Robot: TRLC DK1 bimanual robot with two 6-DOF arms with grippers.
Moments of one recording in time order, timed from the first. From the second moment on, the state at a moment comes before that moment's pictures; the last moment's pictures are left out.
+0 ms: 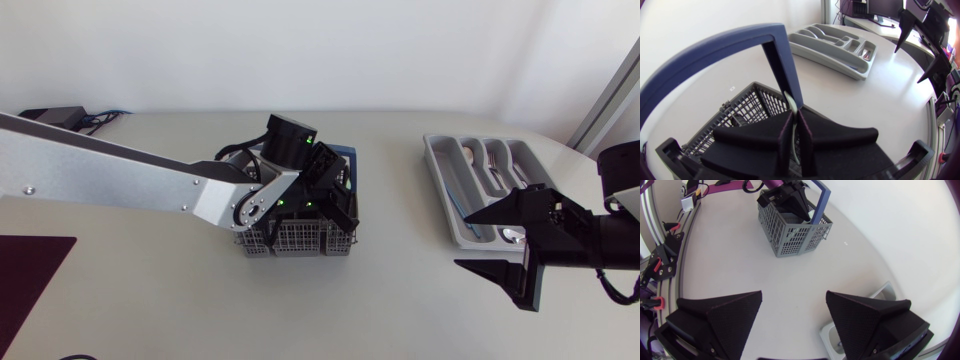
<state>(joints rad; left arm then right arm) -0.70 1.89 1.09 0.22 0.12 0.20 -0.16 1.07 0.61 -0.58 -0.69 -1.17</state>
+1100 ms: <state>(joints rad) -0.73 1.49 0.93 0.24 0.16 0.20 0.05 1.02 0.62 -0.42 -0.67 -0.82</state>
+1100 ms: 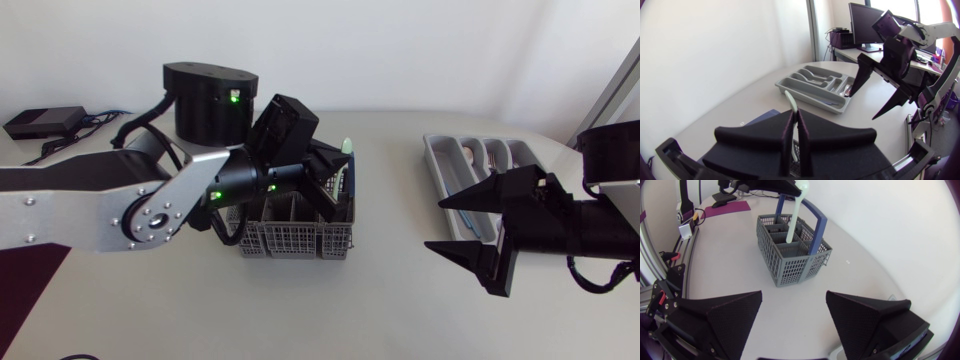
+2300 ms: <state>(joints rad) -0.71 1.50 1.05 0.00 0.79 0.25 0.39 0.97 0.67 -0.29 -0.69 -0.49</state>
